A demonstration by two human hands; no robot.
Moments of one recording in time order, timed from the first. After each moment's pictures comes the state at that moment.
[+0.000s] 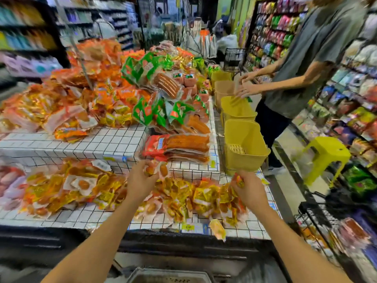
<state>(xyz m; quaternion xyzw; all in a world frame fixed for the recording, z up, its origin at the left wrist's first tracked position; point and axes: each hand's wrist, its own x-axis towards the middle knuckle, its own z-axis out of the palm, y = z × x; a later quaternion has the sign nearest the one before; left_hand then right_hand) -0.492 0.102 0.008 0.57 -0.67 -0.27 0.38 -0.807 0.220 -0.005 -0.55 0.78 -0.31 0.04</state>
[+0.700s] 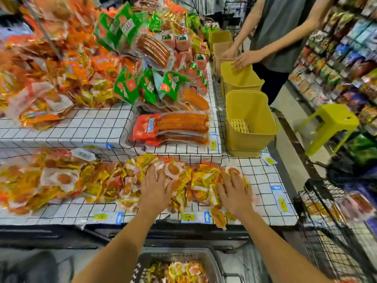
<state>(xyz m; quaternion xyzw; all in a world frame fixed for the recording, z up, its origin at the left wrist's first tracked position) -0.532 0.099 -0.117 0.59 -0.79 -0.15 0.08 -0.783 0.201 -0.135 -0.52 0.83 -0.13 0.16</state>
